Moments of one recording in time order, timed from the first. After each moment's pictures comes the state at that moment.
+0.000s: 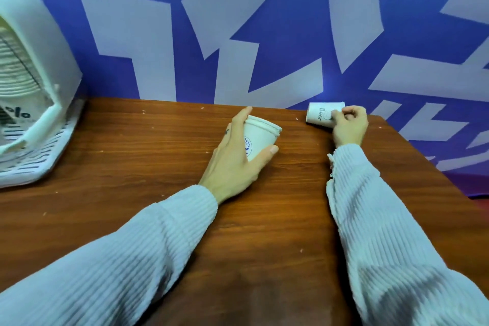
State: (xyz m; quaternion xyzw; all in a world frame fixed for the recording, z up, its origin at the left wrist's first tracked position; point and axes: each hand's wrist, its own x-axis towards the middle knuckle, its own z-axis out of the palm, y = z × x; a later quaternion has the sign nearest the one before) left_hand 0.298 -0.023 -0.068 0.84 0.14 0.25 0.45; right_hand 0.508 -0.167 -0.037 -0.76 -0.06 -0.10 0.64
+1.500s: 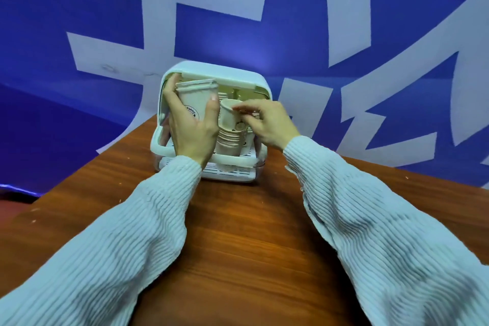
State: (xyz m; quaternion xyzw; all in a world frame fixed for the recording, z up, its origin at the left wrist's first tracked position) left_hand -0.006 0.191 0.020 0.59 0.26 0.68 0.34; right_hand 0.153 0.131 0.056 -0.69 -0.64 -0.07 0.33
